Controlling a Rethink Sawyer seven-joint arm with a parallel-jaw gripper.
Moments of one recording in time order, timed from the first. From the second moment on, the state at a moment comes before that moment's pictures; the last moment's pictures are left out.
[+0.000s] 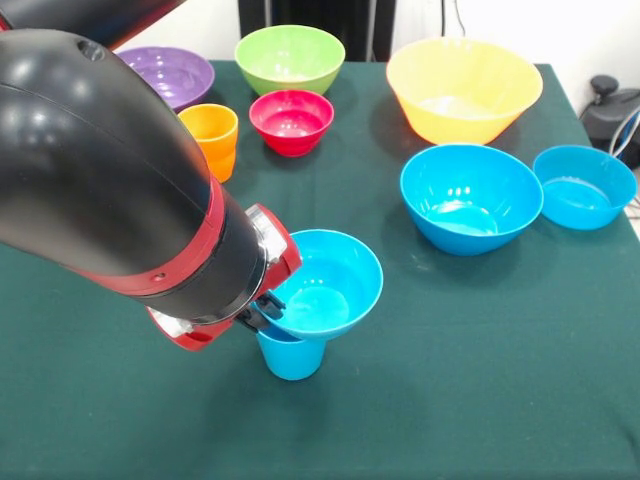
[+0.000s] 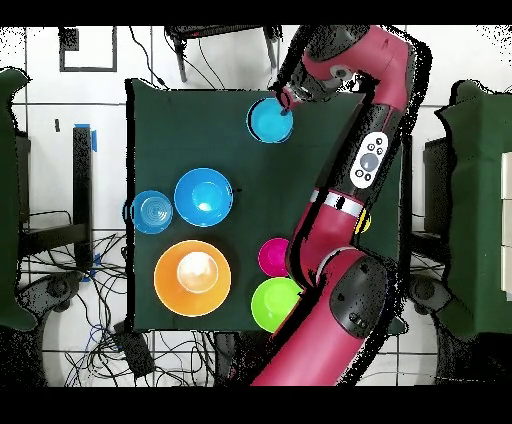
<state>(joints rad) -0.68 0.07 1.84 0.28 -1.69 2.03 0.82</state>
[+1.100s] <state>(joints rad) -0.68 0.07 1.87 0.28 -1.74 2.04 0.81</state>
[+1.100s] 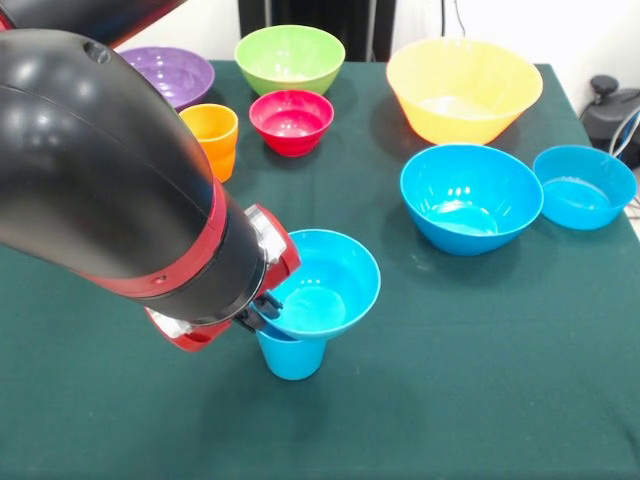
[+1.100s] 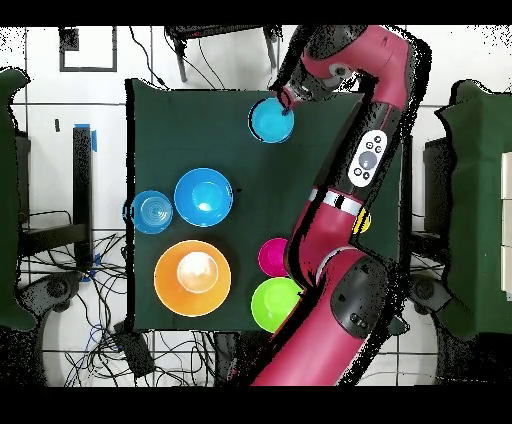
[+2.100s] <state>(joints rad) -0.68 0.07 1.87 0.28 -1.77 2.08 0.81</state>
